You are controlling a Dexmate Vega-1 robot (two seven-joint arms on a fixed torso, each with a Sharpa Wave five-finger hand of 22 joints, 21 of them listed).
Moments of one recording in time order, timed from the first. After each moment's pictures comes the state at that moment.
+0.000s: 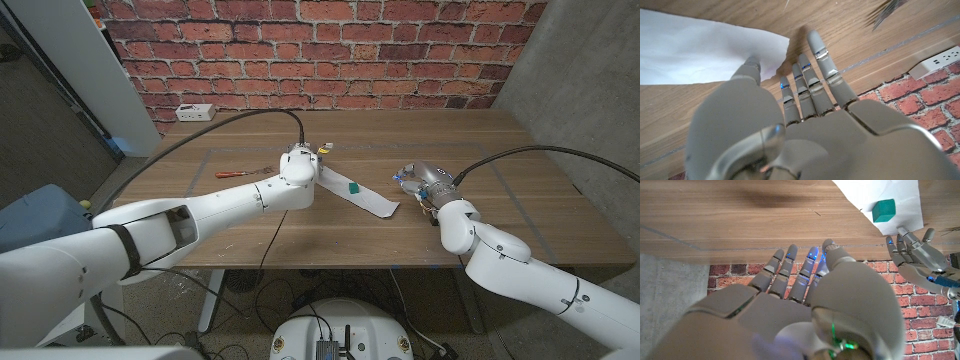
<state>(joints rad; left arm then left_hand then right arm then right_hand) 0.23 0.44 1.26 -1.52 0.61 1.03 -0.26 0.93 -0.03 0.30 -0.05 0.18 0.52 -0.06 0.20 0.21 0.69 0.01 0.21 0.37 0.83 -0.10 0.22 0.19 0.81 -0.04 0.84 0.17 -1.05 -0.91 -0.63 -2.26 -0.27 -0.83 -0.30 0.98 0.15 0.39 -0.14 0.19 0.84 -0.14 0.20 0.19 0.68 -0.12 0.25 0.21 0.42 -0.05 0.49 0.39 0.34 -0.02 0.25 0.19</state>
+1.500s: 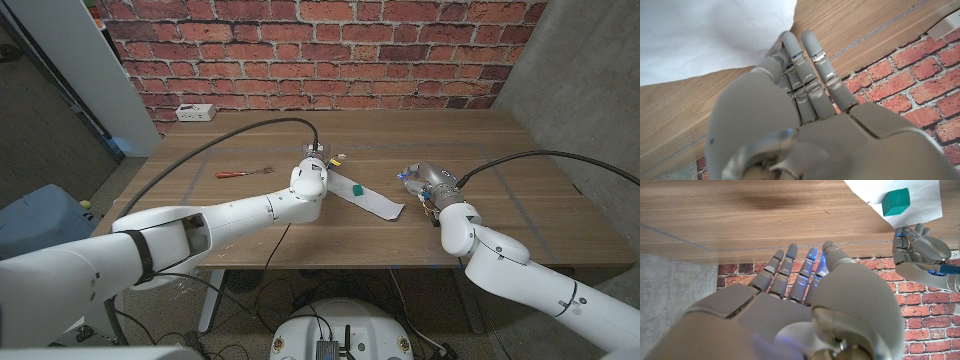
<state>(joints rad) 0.28 0.39 1.29 -1.44 0.65 0.93 0.01 1.20 0.06 0.52 -0.18 0.31 1.08 0.02 0.33 0.23 1.13 -0.06 0.33 0.25 1.27 -0.22 0.36 0.24 0.93 -0.13 0.91 0.18 -1.07 -0.89 -0.61 -2.23 -0.26 -0.82 -0.36 0.97 0.15 0.38 -0.13 0.19 0.82 -0.15 0.19 0.19 0.68 -0.11 0.24 0.22 0.44 -0.05 0.48 0.39 0.34 -0.03 0.25 0.19</state>
